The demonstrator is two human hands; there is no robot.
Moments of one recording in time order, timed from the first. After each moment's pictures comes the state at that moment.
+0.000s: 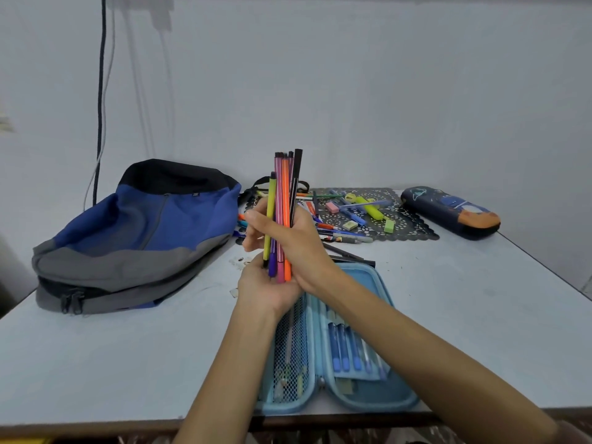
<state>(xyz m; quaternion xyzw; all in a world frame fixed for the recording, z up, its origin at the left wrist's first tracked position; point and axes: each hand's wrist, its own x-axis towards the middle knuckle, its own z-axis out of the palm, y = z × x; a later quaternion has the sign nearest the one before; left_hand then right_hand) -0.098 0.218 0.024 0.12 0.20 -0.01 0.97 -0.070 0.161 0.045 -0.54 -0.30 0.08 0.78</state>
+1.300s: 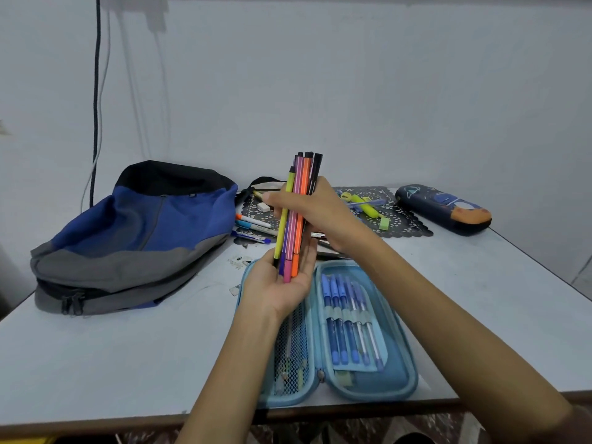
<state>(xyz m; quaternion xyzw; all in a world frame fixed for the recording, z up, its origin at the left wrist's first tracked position) -0.103 0.212 0.026 0.07 0.17 -0.07 0.98 -0.042 0.130 0.086 -0.75 -0.26 0.01 0.61</state>
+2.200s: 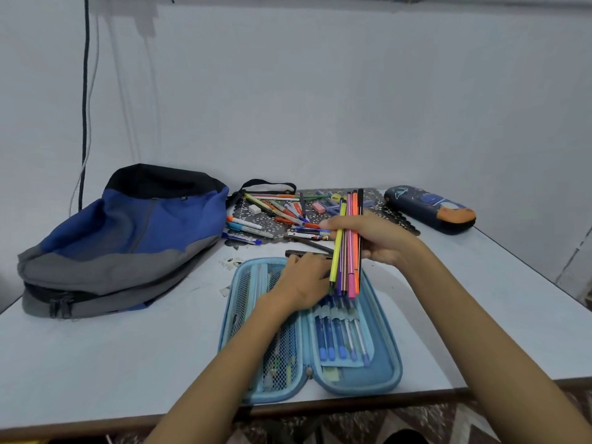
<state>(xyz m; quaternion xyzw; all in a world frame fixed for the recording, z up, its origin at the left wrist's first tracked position) -0.053 0.183 -0.013 0.97 -0.18 0.08 0.14 -0.022 0.042 0.059 -0.75 -0.11 0.20 0.63</state>
